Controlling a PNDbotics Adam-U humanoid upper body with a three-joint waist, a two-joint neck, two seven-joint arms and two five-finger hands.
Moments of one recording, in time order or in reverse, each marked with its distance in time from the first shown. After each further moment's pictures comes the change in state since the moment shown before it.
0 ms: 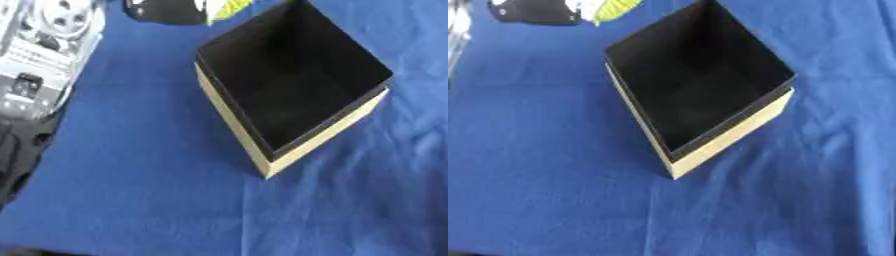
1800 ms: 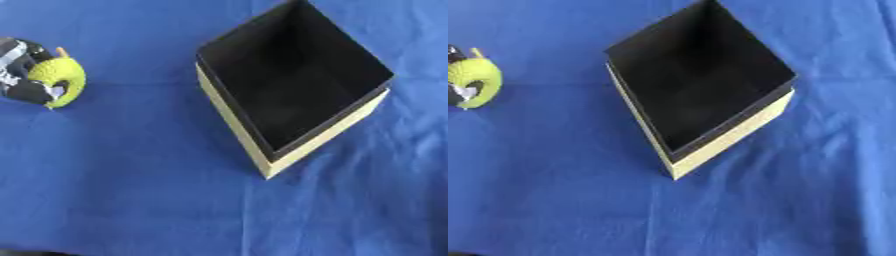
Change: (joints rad) left arm 0.356 0.345 0.221 0.415 0.088 0.184 0.024; right arm 0.020 -0.035 -0.014 0.000 0.008 0.012 -0.002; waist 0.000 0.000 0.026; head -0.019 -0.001
